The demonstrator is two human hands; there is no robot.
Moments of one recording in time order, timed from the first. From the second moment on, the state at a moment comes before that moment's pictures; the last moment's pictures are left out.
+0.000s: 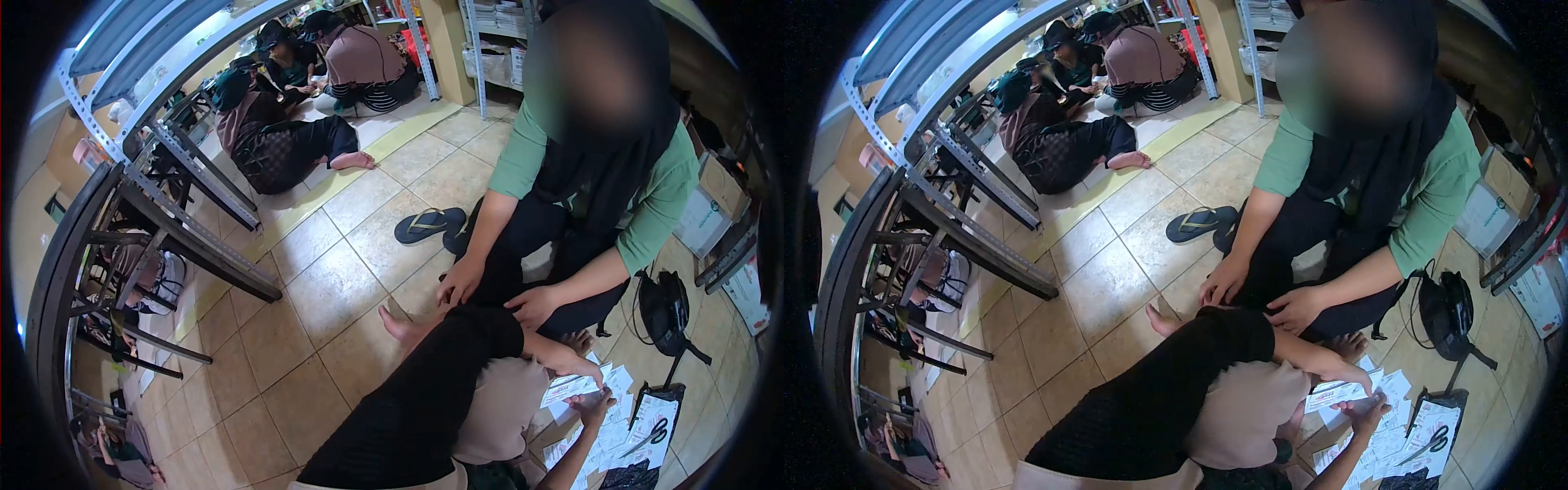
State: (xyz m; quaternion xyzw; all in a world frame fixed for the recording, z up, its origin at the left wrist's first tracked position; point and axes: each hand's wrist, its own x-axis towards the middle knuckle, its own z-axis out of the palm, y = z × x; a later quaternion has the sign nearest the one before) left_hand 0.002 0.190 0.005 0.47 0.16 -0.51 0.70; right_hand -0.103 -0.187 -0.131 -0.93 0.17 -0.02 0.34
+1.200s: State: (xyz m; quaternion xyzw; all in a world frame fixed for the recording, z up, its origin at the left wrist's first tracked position) left_hand -0.001 -0.007 0.005 0.44 0.03 -0.66 0.60; right_hand -0.128 -0.091 0.014 -0.69 0.19 -0.14 0.69
